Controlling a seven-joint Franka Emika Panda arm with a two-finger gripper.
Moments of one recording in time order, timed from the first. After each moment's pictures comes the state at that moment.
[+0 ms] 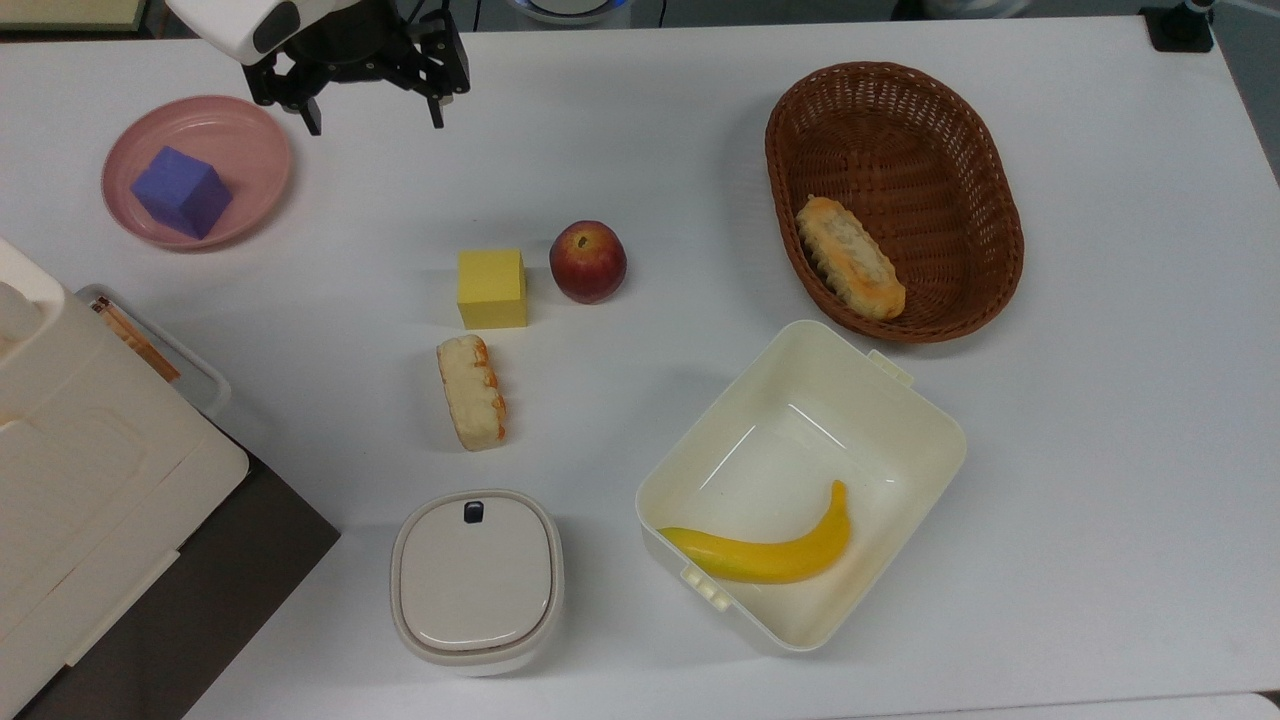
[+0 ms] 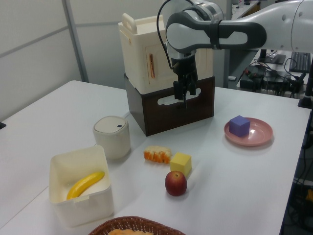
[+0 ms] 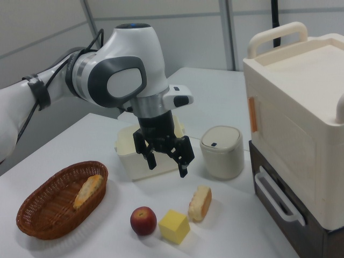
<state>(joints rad) -0.12 0.22 -0.03 -1.41 -0.06 1.57 -0.27</state>
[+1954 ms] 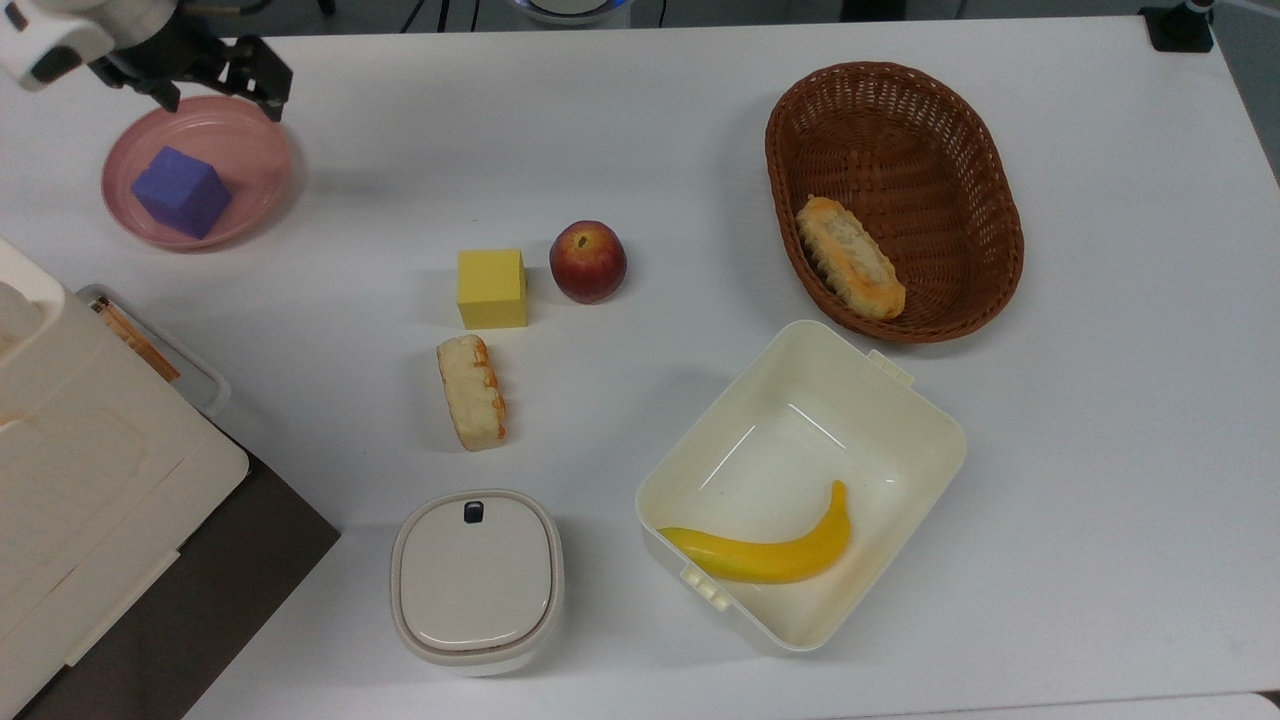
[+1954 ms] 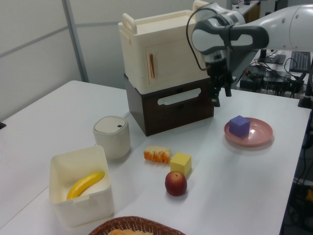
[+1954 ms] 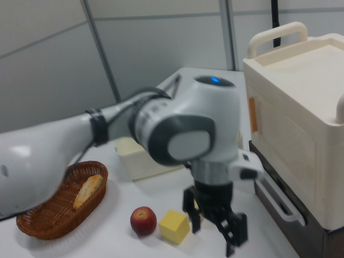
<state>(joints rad) -0.39 0.31 -0.04 -1.45 -0.08 1.54 -0.32</state>
